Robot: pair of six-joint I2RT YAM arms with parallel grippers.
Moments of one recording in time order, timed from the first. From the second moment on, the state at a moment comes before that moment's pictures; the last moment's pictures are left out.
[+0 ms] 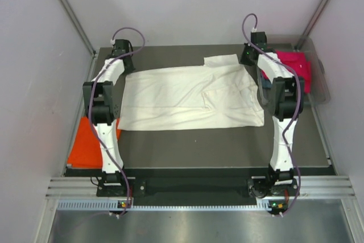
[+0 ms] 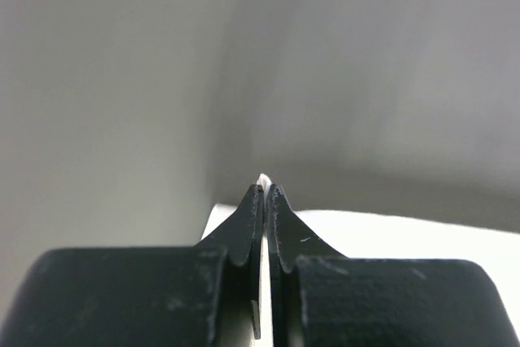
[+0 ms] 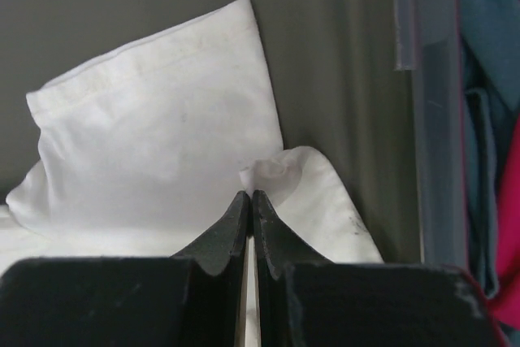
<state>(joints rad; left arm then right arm) 0.01 2.27 1.90 -0.49 -0.19 -0.27 0.09 2.31 1.97 -0.43 -0.03 0.34</state>
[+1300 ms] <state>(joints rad) 0.01 1.86 1.44 -0.67 -0.25 -0.37 0.07 1.87 1.41 -0.45 -0.05 0.33</state>
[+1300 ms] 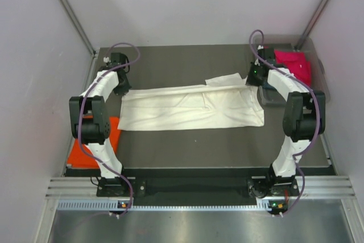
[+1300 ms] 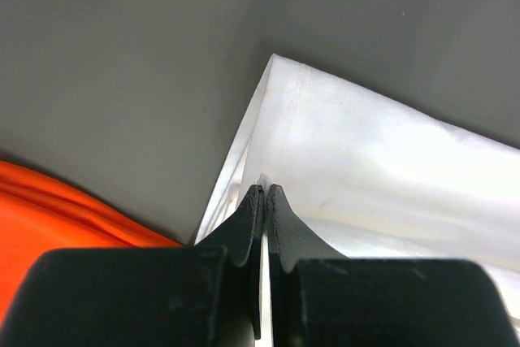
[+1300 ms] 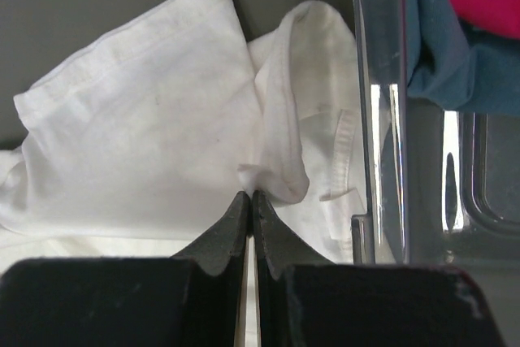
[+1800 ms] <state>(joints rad) 0.01 1.87 1.41 -0.71 -0.32 -0.41 0.09 1.85 1.37 -0.54 0.01 0.32</state>
